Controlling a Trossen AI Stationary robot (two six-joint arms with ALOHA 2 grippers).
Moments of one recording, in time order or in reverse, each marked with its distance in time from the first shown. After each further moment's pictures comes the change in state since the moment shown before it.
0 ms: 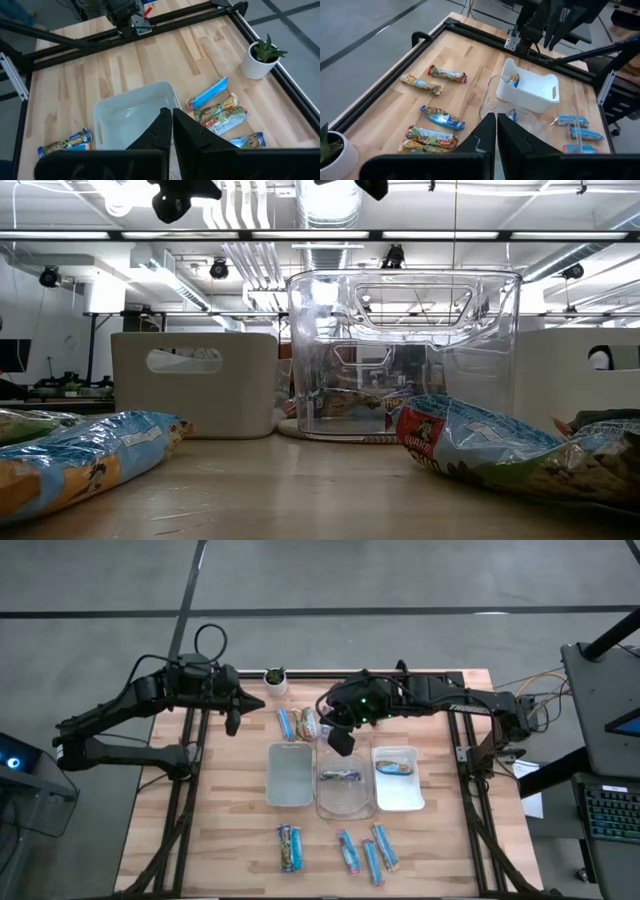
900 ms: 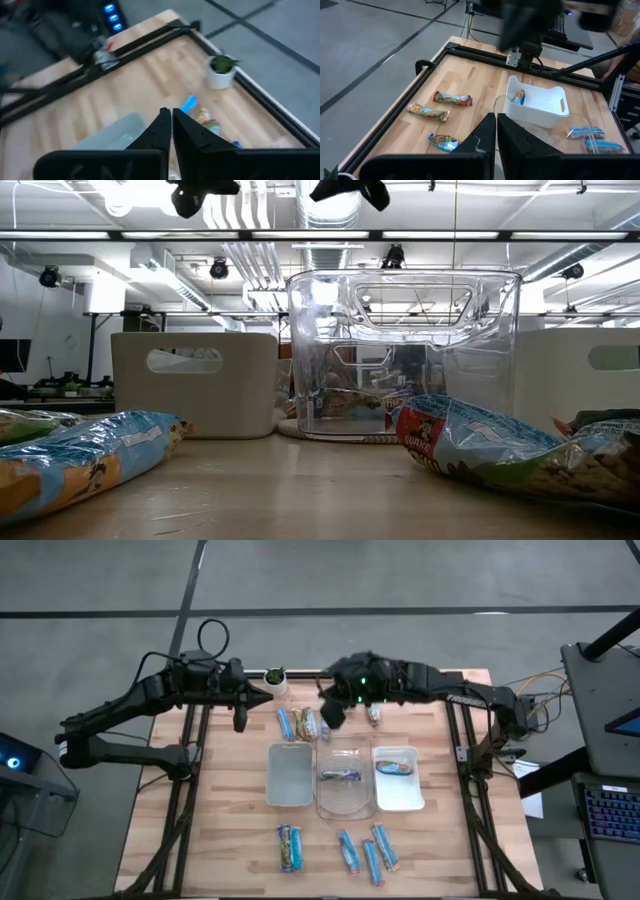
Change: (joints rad) left arm 0.000 0.045 -0.001 0.136 -0.012 0.102; right arm -0.117 0.002 -0.010 0.090 0.096 0.120
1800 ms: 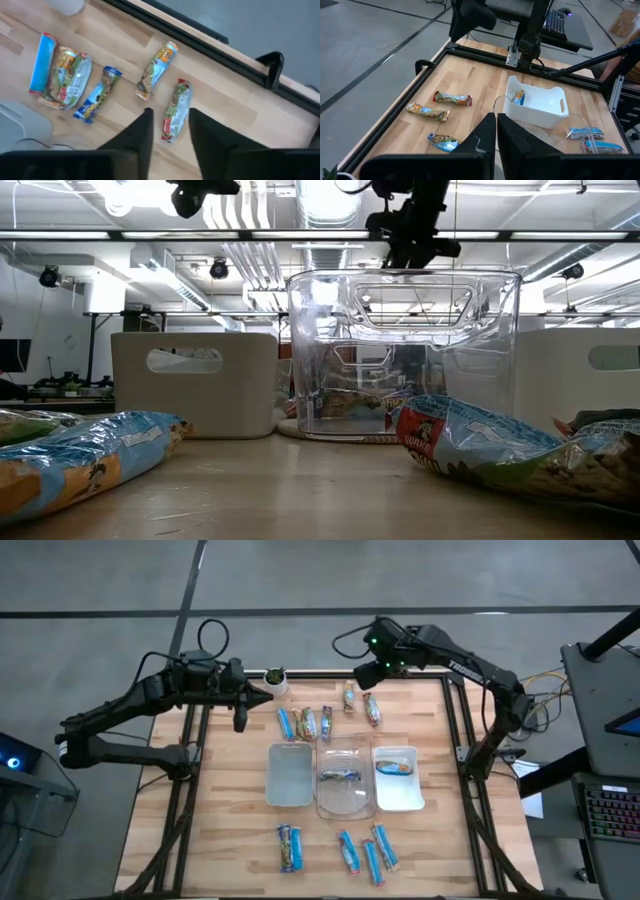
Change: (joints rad) left arm 0.000 0.000 0.000 0.000 0.000 -0.005; right arm -0.360 0.001 -0.037 -0.487 0.000 0.148
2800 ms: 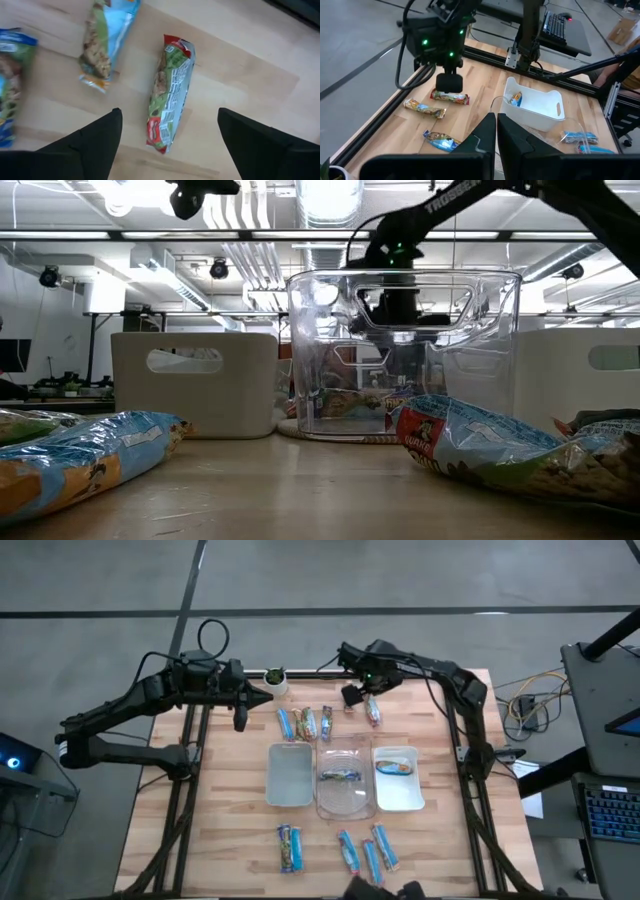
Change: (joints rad) left arm 0.000 0.000 0.000 -0.002 0.000 -0.055; right arm -0.064 0.364 -0.066 0.011 -0.060 0.087
